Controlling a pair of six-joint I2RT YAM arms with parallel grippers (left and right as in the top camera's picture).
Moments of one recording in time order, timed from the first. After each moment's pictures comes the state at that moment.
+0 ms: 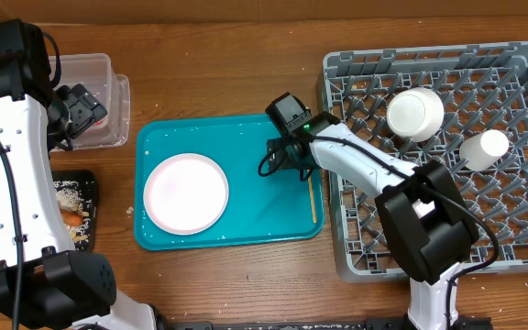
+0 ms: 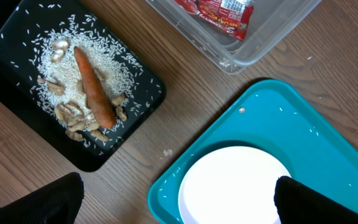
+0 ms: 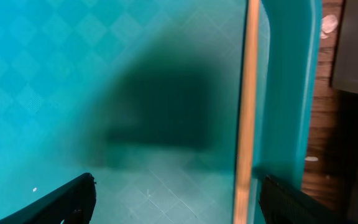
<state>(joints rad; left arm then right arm) 0.27 1.76 1.90 -1.48 -0.15 -0.53 0.58 2.05 1.43 -0.70 0.08 0.51</state>
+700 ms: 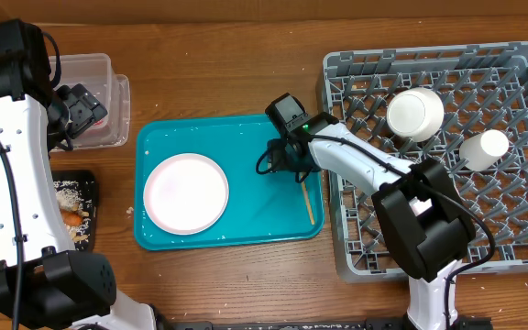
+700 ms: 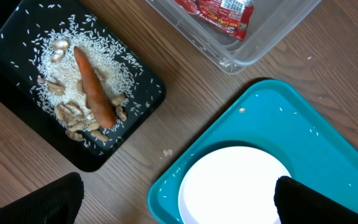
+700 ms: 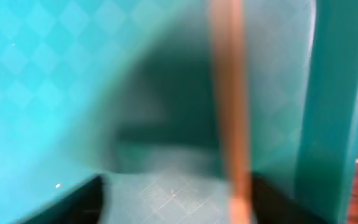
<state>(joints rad) 0.27 1.76 1.90 -1.48 -0.15 -0.53 0.59 2.07 1.43 -0.69 -0.02 0.56</state>
